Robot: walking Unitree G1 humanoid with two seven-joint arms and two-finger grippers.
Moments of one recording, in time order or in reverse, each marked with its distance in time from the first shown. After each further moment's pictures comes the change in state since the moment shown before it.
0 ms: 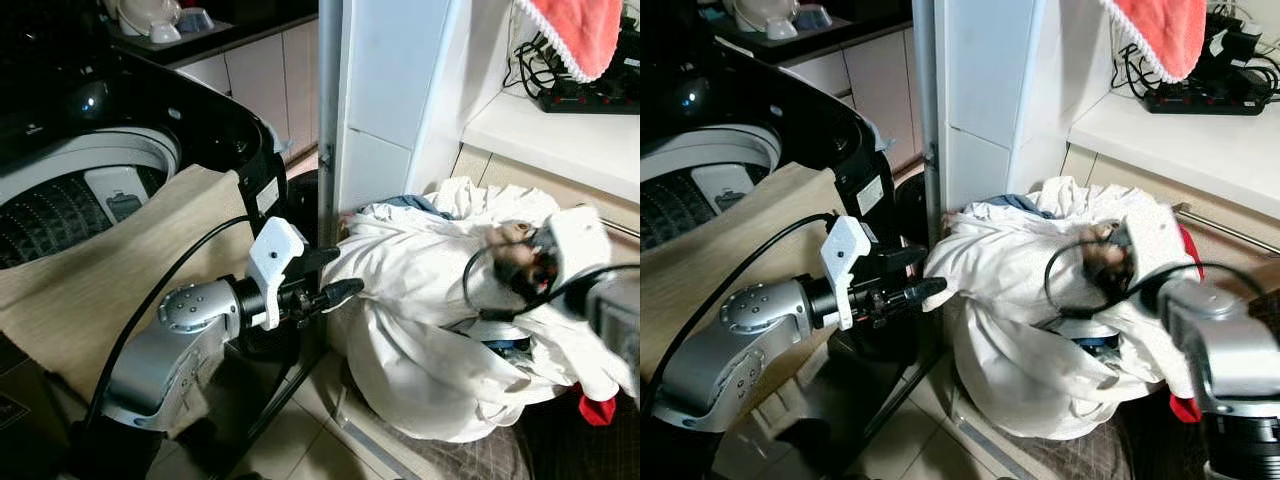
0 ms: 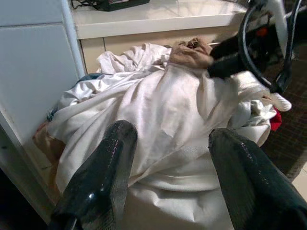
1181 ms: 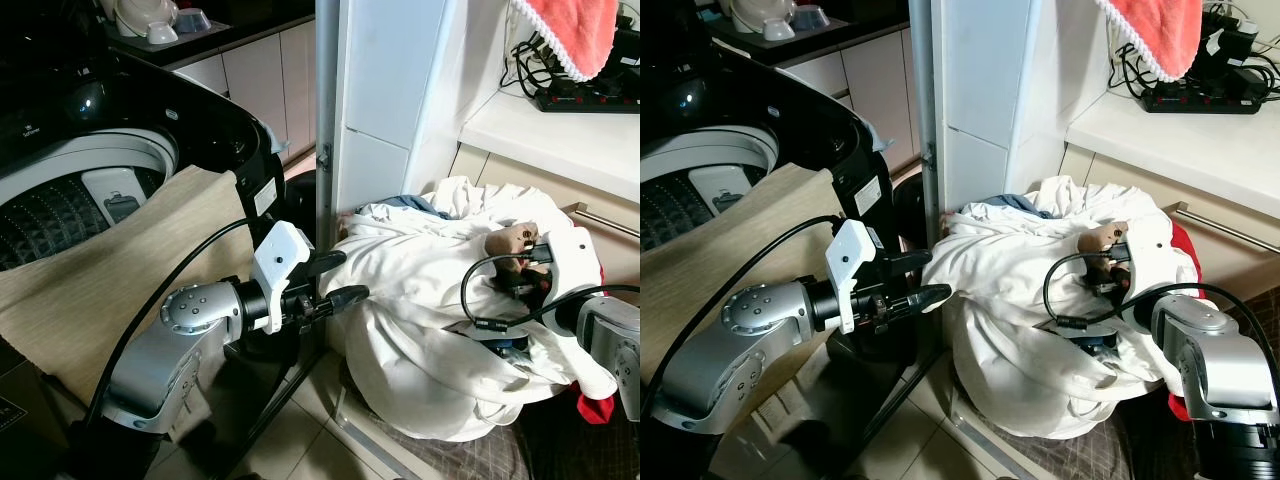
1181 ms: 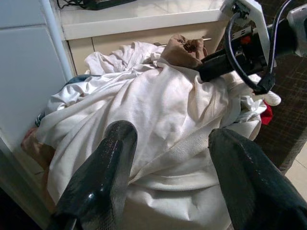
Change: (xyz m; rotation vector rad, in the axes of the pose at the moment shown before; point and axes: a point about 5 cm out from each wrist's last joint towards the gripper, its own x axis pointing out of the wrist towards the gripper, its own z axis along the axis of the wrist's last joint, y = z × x) left arm 0.000 -0.003 0.002 0.023 0.011 -0.019; right arm 0.010 -0.002 -0.013 0.162 -0.069 0.055
